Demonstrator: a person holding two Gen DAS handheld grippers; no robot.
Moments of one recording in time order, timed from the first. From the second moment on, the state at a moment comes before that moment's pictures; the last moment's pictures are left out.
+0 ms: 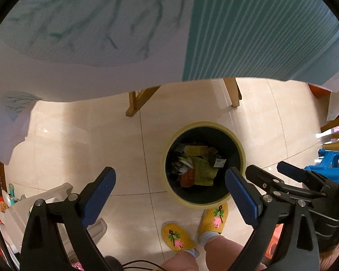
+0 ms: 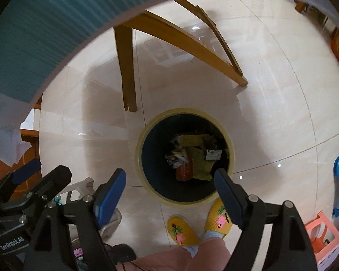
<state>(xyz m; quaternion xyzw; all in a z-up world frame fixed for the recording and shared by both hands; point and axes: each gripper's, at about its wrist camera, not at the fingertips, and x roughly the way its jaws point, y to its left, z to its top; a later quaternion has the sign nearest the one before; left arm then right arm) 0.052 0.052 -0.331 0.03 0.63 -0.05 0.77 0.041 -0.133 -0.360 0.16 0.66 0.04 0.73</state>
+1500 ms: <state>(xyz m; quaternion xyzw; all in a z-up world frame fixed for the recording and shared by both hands) 0.024 0.097 0.014 0.05 0.48 -0.06 0.87 0.009 -0.137 -0.044 0.08 0.54 -0.01 0.84</state>
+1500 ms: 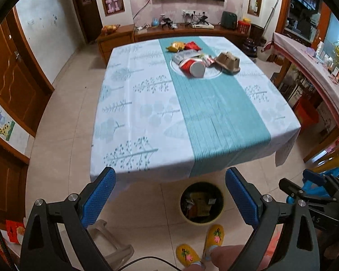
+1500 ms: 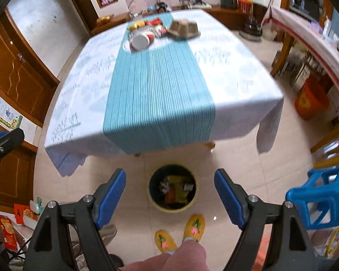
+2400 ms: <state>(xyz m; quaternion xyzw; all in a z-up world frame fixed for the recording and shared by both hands) 0.321 0.033 -0.021 -0.15 0.57 -0.01 0.81 0.302 -0.229 -0.030 0.01 0.52 0.11 0.85</state>
